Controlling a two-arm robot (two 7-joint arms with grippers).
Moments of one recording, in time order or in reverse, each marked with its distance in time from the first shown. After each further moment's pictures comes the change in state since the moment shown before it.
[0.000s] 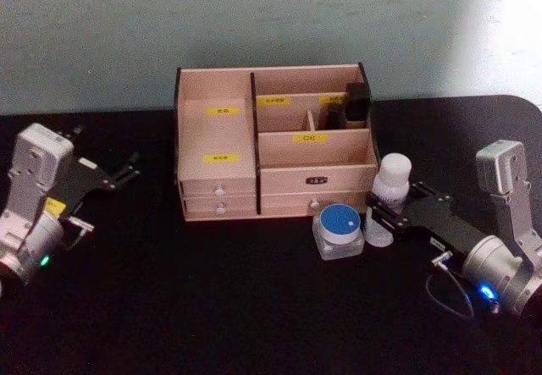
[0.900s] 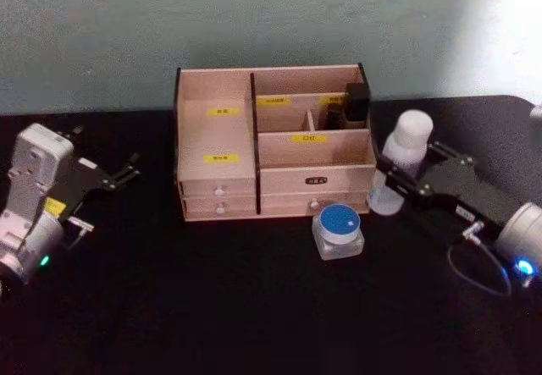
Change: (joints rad) left arm 0.000 0.000 0.000 0.000 0.000 0.000 0.000; right arm -0.065 0.066 0.101 -0.228 0.077 0.066 0.076
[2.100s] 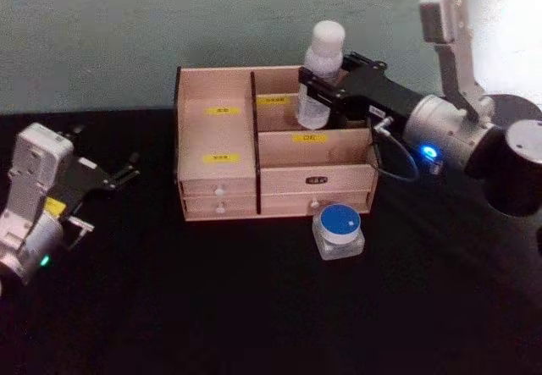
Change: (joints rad) left arm 0.000 0.000 0.000 0.000 0.000 0.000 0.000; right arm 0.512 -0.172 -0.222 0.418 -0.048 0.006 0.074
